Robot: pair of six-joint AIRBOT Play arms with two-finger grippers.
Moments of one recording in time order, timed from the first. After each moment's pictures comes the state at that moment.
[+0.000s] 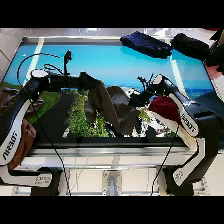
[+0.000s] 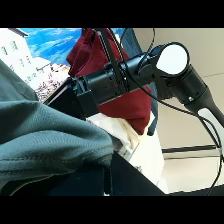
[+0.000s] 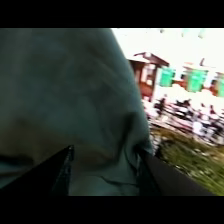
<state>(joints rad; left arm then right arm) -0.11 -1.48 1.27 0.26 -1.20 -1.02 0.15 -1.85 1.46 -0.98 1.21 1.39</state>
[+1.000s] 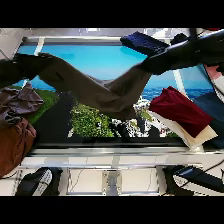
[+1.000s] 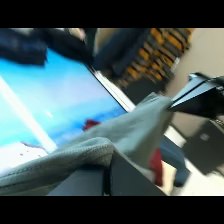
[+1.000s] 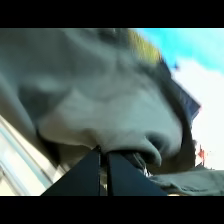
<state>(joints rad) 0.25 -0.77 1.27 0.29 -1.28 -1.03 0.32 -1.23 2.01 -1.07 1.51 1.43</state>
